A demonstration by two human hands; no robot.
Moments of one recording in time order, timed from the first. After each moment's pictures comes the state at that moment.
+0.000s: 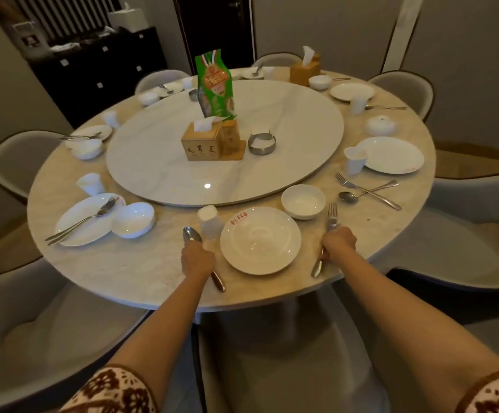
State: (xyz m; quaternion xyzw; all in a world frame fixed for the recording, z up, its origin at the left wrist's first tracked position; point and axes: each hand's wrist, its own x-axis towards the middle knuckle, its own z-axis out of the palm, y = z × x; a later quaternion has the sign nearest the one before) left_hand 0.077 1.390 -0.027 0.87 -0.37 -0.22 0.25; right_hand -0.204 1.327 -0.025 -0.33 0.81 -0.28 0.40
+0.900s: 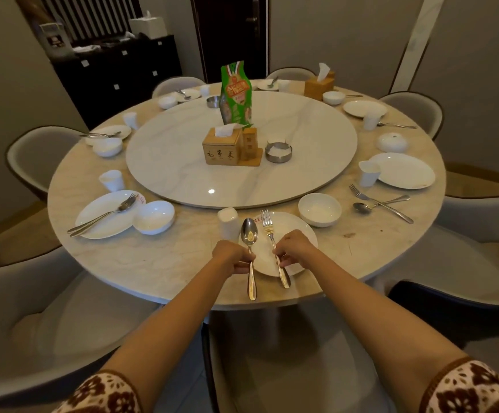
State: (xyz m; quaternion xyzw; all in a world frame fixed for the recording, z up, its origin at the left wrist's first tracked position) left_hand 0.060 1.401 0.021 0.72 -0.27 -0.55 0.32; right_hand -0.094 1.349 0.002 -0.52 0.65 -0.17 0.53
